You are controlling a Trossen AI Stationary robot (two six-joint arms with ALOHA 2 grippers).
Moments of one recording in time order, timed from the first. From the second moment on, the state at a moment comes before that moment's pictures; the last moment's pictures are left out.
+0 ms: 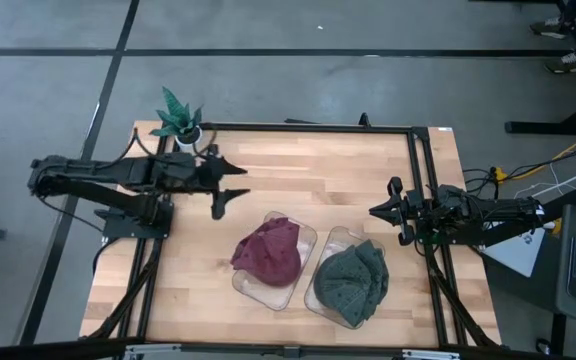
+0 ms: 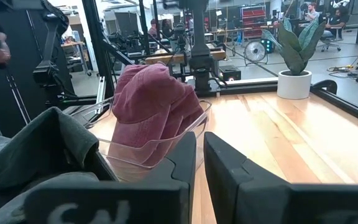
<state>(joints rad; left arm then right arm) -0.02 0.91 0.88 -0.34 -0.23 -0.06 0.05 0.01 0.01 0.01 -0.02 0.10</state>
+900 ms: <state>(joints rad) 0.12 0.42 0.08 0.50 -0.32 0.01 0.05 0.01 0.01 0.01 -0.02 0.10</state>
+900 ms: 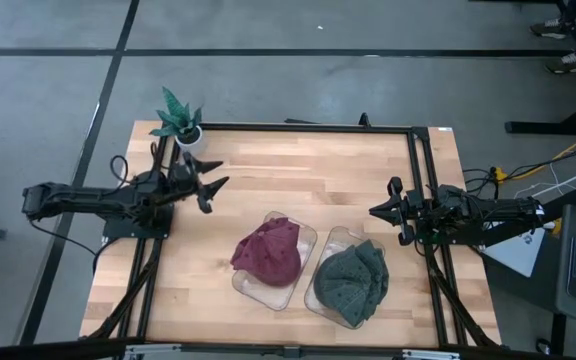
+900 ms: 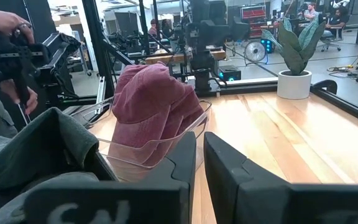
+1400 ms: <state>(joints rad) 0.16 0.42 0.01 0.56 -0.32 0.04 0.05 0.01 0.01 0.01 -0.02 0.10</state>
